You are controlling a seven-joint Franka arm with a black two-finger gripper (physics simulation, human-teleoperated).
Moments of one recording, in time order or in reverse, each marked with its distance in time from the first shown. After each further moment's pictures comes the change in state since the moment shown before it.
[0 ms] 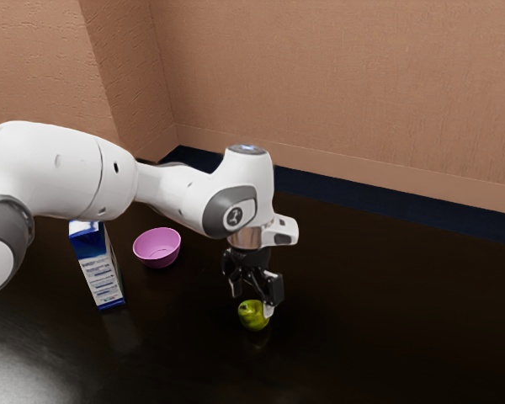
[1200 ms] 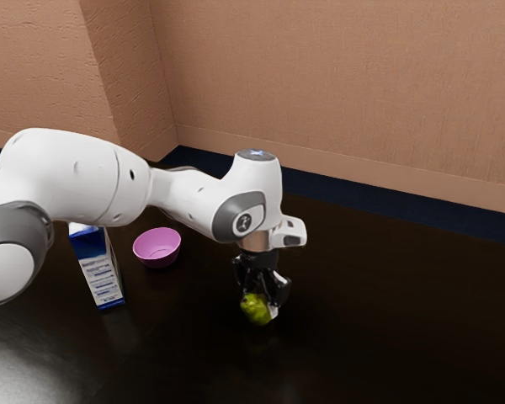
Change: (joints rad) arm -0.005 0.066 0.000 0.049 0.015 0.049 -0.069
